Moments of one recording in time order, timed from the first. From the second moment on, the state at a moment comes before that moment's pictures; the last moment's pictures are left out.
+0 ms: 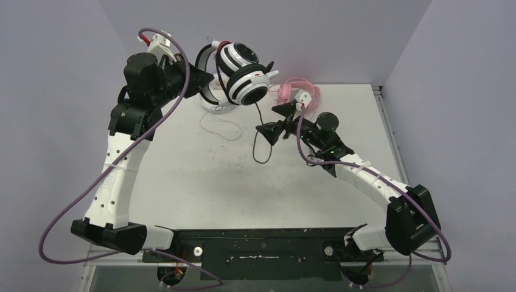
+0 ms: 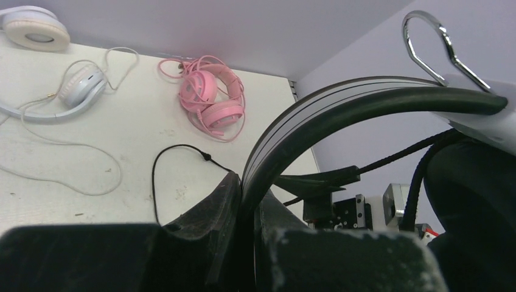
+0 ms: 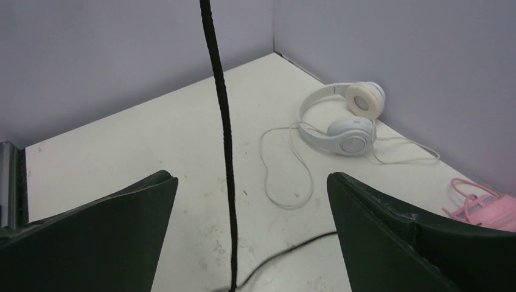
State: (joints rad) left arm -0.25 1.37 1.78 -0.59 0.24 -0.67; right arm 0.52 1.34 0.89 0.53 -0.47 0.08
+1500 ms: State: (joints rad) left arm -0.28 1.26 1.27 -0.45 -0.17 -0.45; right arm 0.95 1.32 0.84 0.72 -0.49 0.36
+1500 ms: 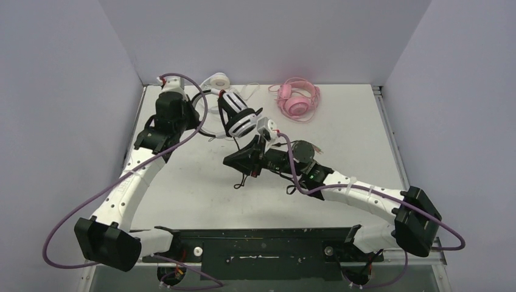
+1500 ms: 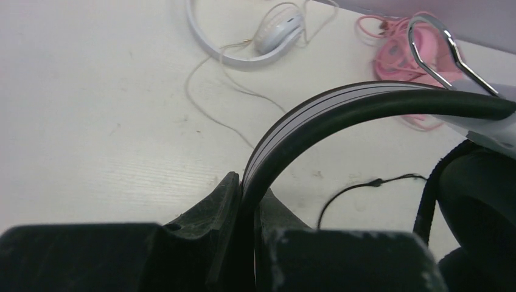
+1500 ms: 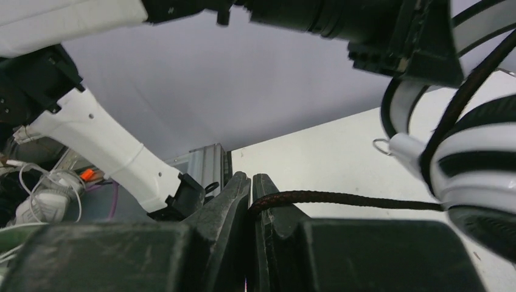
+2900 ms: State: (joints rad) left arm -0.51 1.25 1.01 -0.36 -0.41 0.11; right arm 0.74 1.66 1.57 -0.61 -0.42 -0.11
